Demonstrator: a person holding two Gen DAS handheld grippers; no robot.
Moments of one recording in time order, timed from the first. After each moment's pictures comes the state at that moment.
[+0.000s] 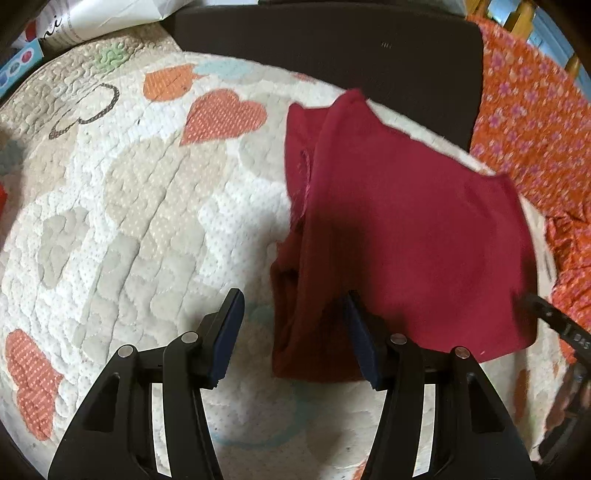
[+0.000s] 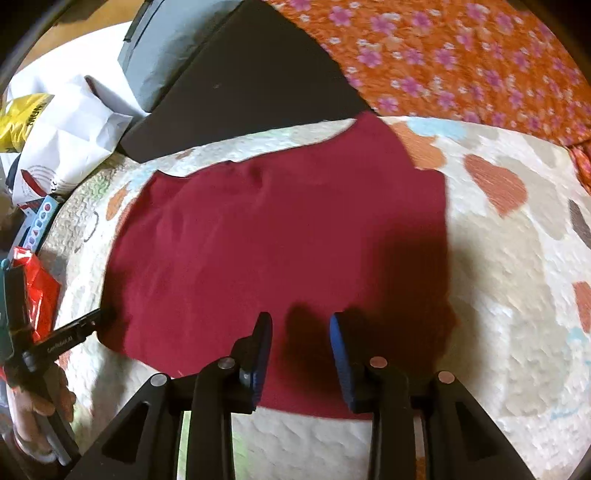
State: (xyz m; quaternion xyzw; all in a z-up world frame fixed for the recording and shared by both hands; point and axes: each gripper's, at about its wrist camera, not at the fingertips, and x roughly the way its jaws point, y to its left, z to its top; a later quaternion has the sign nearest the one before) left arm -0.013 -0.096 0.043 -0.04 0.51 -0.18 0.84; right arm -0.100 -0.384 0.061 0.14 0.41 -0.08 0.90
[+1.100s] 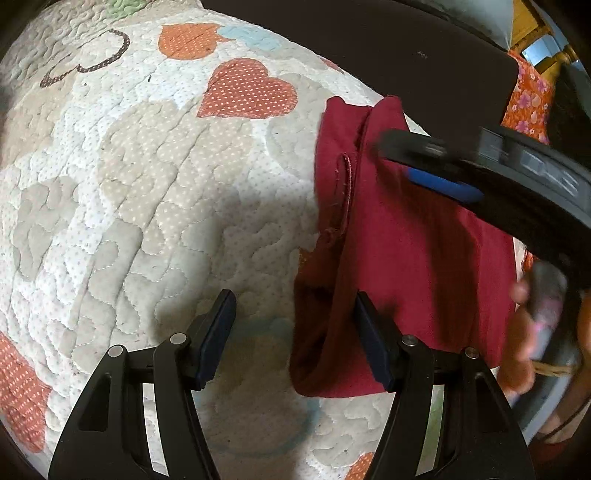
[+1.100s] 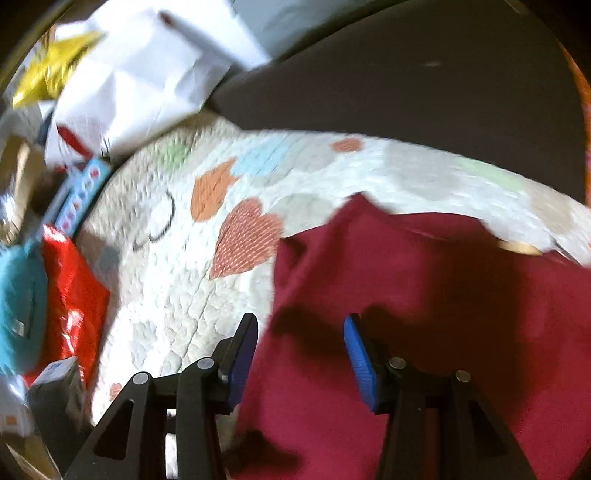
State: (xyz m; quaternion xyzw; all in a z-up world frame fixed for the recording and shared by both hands) left arm 0.011 -0.063 0.035 -0.12 0.57 -0.19 0.79; right arm 0.094 -0.221 0.069 0.10 0.46 0.06 0.88
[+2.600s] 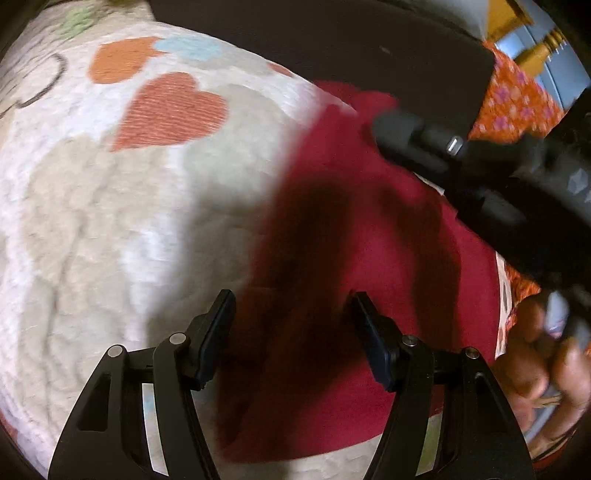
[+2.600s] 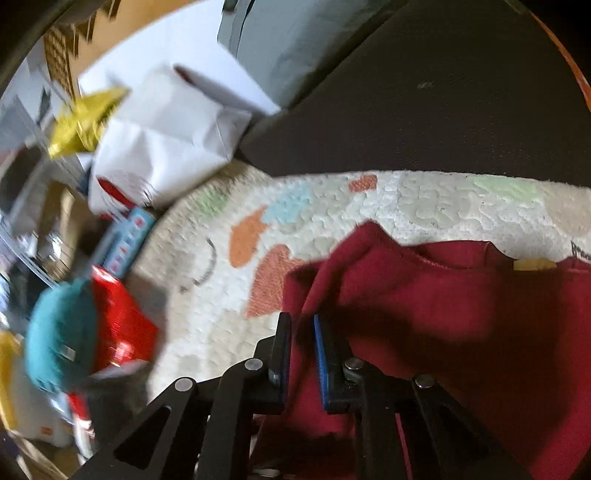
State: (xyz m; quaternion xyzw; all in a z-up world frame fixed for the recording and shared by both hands) left arm 0.041 -0.122 0.035 -0.11 0.54 -0.24 0.80; right arm 0.078 -0.275 0.085 0.20 0.36 0.15 0.90
